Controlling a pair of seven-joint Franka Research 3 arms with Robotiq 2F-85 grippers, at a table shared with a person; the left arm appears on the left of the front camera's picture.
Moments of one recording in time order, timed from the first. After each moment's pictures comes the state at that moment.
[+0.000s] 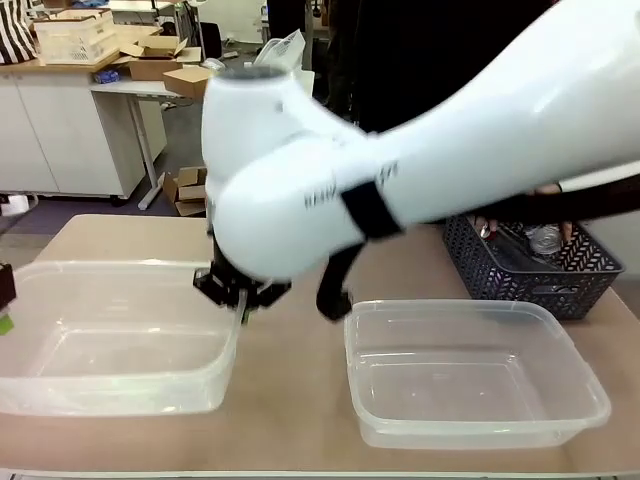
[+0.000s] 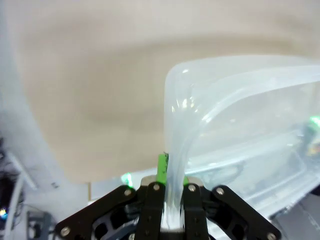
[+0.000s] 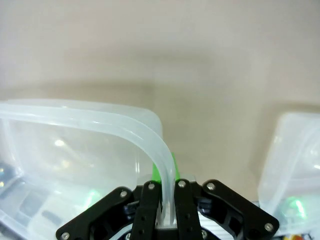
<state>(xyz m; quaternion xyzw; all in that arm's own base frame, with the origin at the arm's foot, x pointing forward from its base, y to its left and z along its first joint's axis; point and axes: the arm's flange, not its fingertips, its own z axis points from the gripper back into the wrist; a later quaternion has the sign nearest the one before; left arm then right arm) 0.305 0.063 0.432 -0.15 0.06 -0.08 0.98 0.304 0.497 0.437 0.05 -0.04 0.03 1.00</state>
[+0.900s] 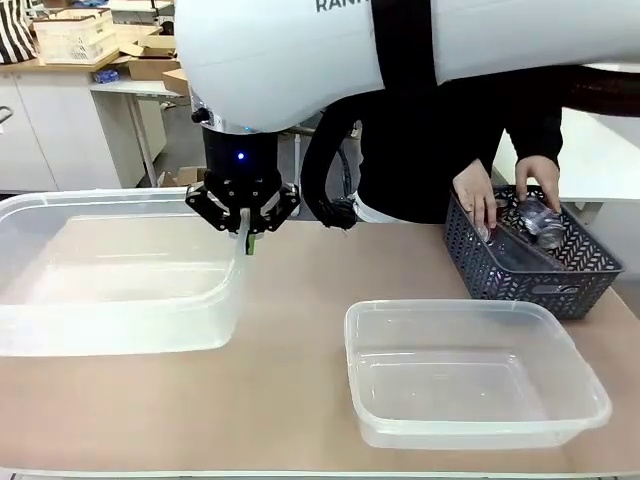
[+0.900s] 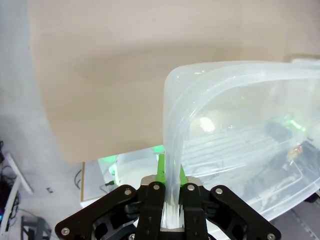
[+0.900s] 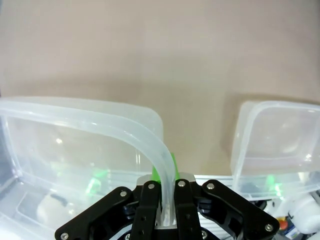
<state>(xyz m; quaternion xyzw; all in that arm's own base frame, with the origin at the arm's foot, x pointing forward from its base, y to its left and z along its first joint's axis) 0.305 0.047 0.521 -0.17 0.02 -0.07 0.98 0.308 0.488 0.539 0.03 -0.05 0.03 1.00</state>
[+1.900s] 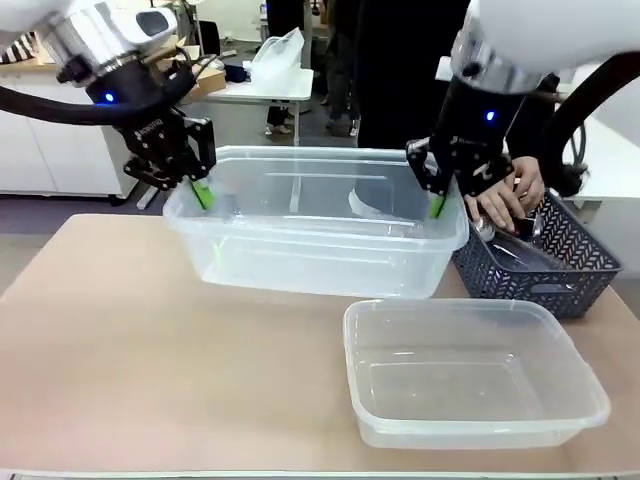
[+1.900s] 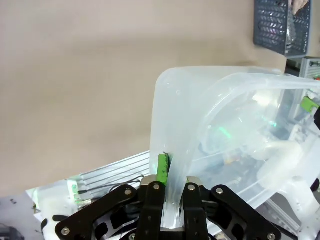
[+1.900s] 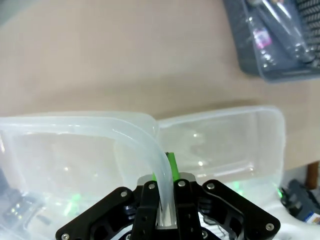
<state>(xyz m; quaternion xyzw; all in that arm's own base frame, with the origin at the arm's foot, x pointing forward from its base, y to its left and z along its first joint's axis) 0.404 -0.179 0.547 -0.26 0.06 -0.07 0.96 0.343 0.234 0.553 0.04 -0.08 -0.08 0.99</state>
